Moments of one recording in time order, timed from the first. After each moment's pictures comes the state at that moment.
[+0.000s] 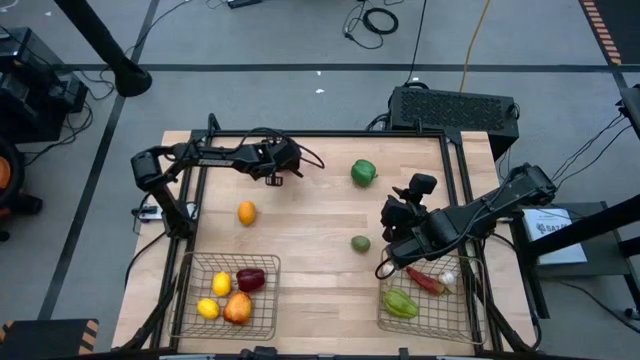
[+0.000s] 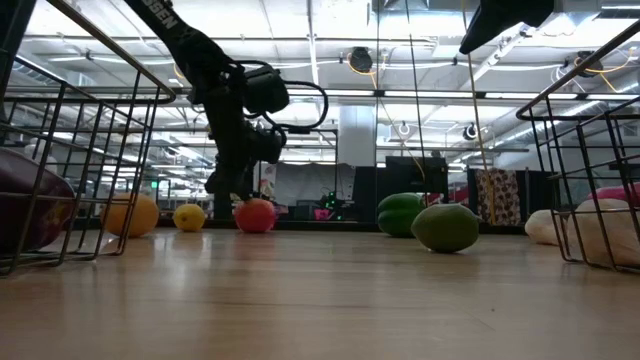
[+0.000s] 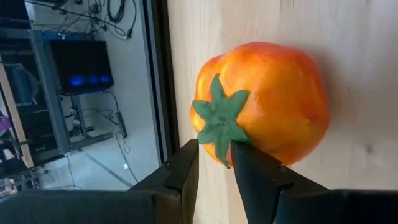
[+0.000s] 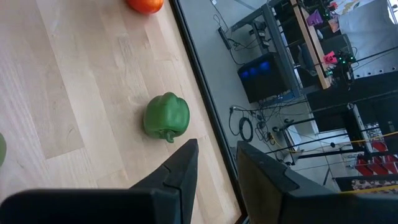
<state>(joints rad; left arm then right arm) 0.45 1.72 1.01 -0.34 -0.55 0.72 0.44 1.50 1.39 -1.50 1.02 0.69</state>
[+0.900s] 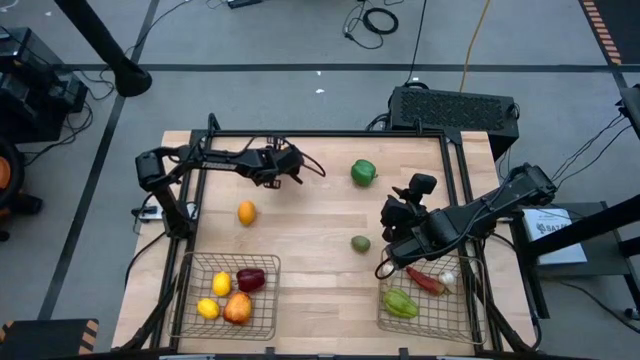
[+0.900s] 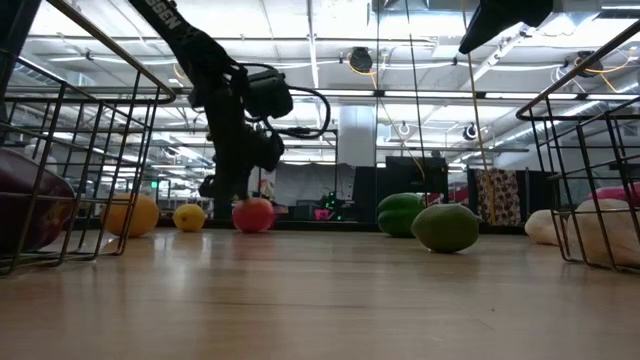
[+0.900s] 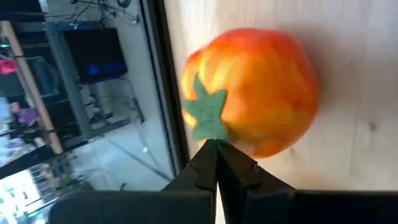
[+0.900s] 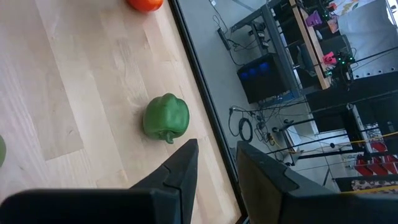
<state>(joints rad) 0.39 1.74 1.01 -0.39 -0.68 0.72 0.44 1.50 1.39 -1.50 1.02 0.69</state>
